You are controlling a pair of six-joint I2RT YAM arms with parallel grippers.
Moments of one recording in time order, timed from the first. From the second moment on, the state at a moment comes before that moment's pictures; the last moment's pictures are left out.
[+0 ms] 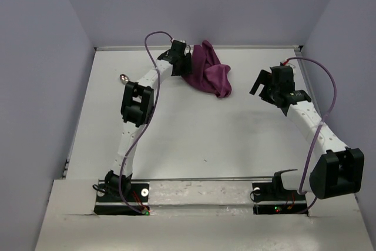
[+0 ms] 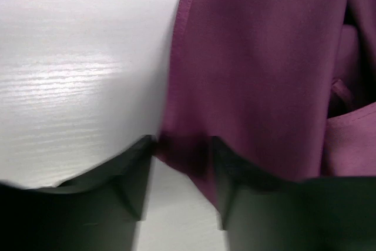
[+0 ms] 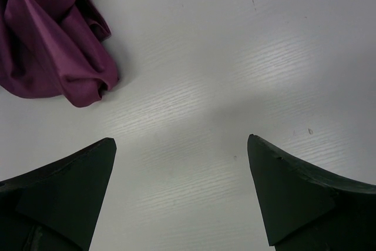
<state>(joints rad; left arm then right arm) -0.40 2.47 2.17 -0.53 -0.02 -0.39 0.15 1.28 1.03 -0.47 0.21 0.53</state>
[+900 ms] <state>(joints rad) -0.40 2.15 2.03 -0.49 0.13 -0.42 0.31 2.05 1.57 -0.37 -0.07 0.50</state>
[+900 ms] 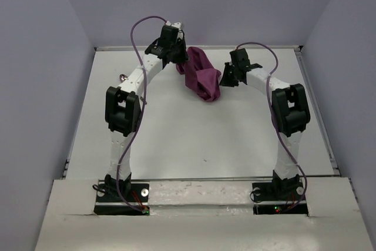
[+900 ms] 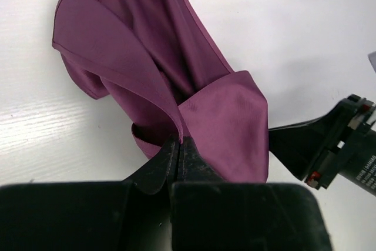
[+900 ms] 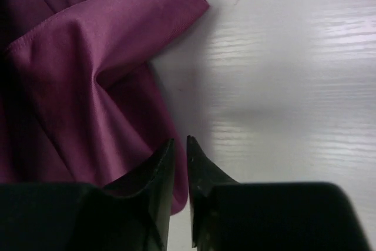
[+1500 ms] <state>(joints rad) -0.40 2.15 2.03 -0.49 0.16 -0.42 0.31 2.05 1.67 -0.33 -0.20 0.60</state>
